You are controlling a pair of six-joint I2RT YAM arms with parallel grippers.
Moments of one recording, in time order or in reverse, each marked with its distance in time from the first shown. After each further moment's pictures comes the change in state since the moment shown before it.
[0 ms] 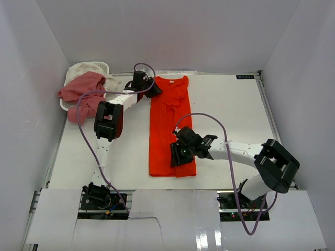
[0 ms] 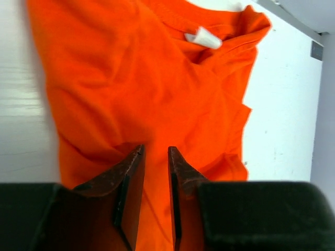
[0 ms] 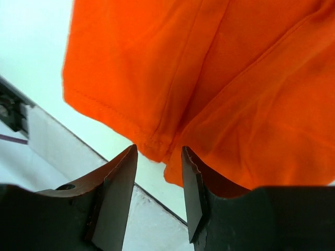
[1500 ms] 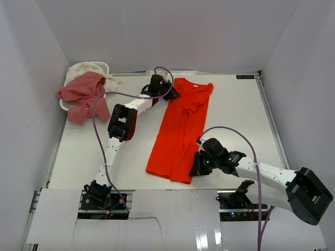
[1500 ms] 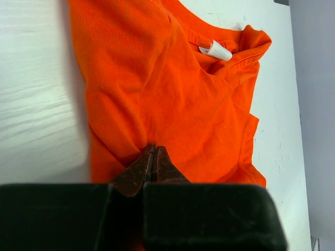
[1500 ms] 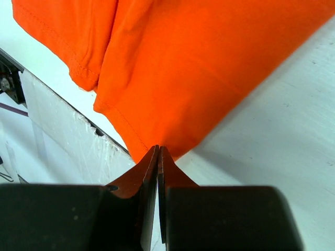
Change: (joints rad) left arm -0.134 0.213 0.243 0.085 0.093 0.022; right arm -0.118 -0.394 -0.399 0.053 -0.099 0.082
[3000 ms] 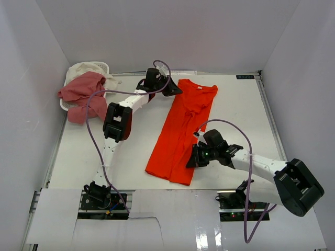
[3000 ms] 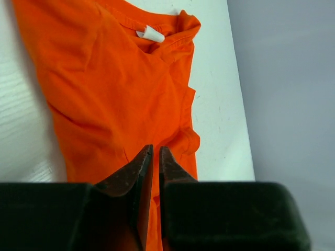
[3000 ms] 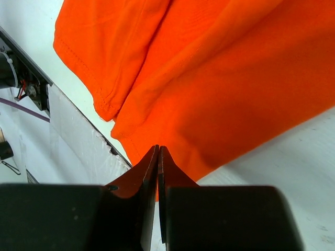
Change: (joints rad) left arm 0.021 -0.134 -0.062 -0.051 0.220 -0.064; right arm -0.138 0.127 0.070 0.112 -0.145 -0.134
